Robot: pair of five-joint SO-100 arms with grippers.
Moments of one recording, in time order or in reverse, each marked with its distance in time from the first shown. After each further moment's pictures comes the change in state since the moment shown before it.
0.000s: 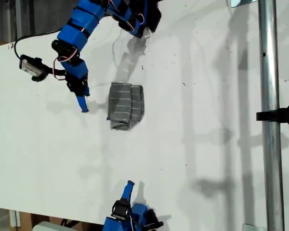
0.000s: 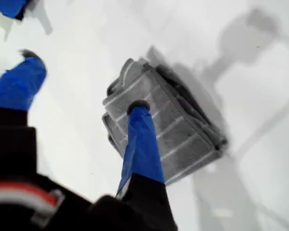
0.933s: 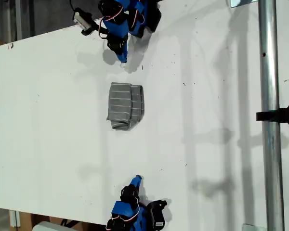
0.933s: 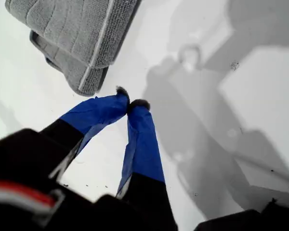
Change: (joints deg) arm 0 -6.1 2.4 24.9 -2.0 -8.8; arm 1 -4.9 80.3 78.8 12.2 23.3
